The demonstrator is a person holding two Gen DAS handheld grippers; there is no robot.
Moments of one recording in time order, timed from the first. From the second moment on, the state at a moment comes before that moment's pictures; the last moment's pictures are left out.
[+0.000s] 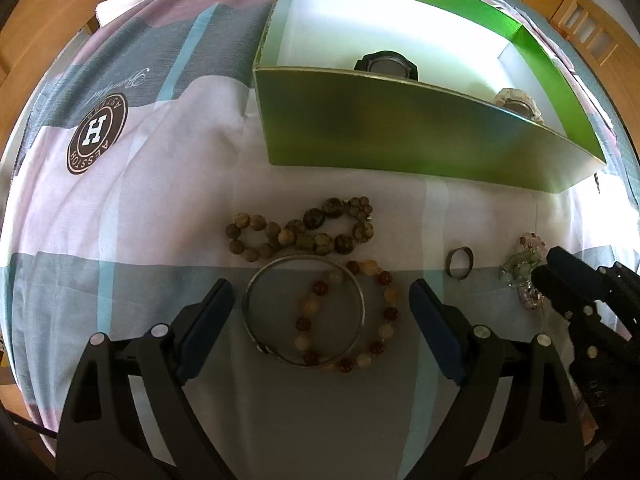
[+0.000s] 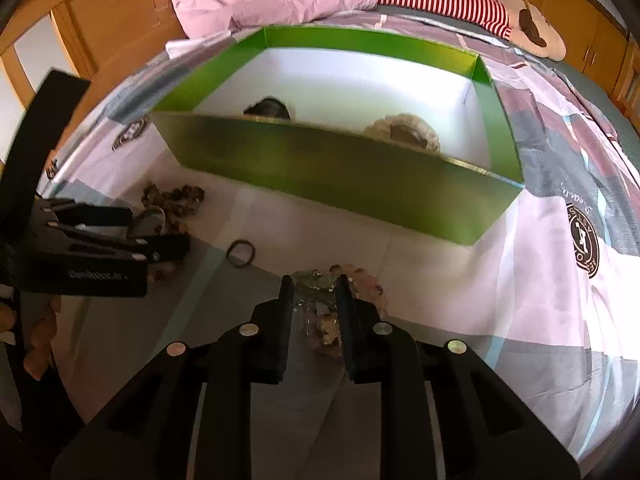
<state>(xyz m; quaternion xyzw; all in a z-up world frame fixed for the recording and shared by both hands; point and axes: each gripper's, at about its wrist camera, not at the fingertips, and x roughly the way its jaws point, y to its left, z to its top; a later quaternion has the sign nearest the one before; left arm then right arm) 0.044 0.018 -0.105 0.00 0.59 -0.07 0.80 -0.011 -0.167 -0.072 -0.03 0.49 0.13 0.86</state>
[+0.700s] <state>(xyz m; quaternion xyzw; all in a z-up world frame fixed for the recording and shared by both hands) 0.054 0.059 -0.102 -0.07 0.62 -0.08 0.78 -0.005 -0.193 -0.068 0.02 0.51 0.09 0.85</state>
